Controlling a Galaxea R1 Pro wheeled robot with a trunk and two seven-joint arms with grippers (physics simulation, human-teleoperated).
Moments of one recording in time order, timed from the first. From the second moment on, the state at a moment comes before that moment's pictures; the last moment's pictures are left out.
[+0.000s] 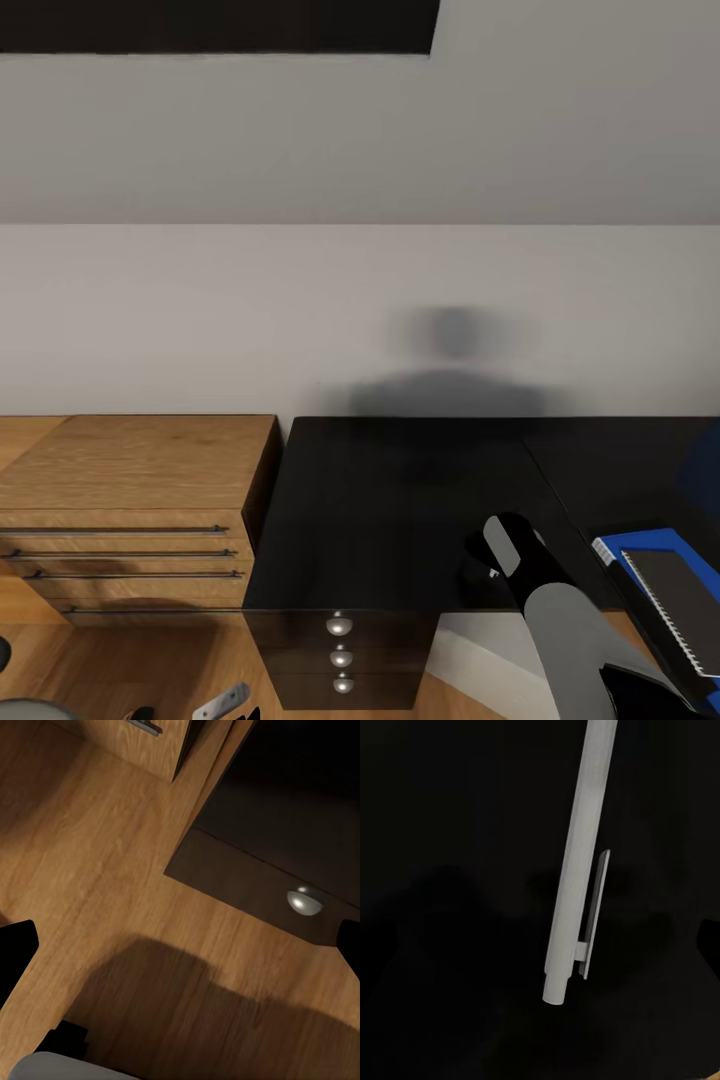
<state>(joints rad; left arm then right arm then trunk) -0.21 -0.13 0.35 -0.50 0.08 -0.05 0.01 -0.77 0.05 -0.28 -0.52 -0.28 0.61 -0.48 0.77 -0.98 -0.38</state>
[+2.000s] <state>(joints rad) -0.21 -0.13 0.35 -0.50 0.08 -0.05 0.01 -0.77 0.05 -0.28 -0.52 -0.28 0.61 -0.48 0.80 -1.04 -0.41</state>
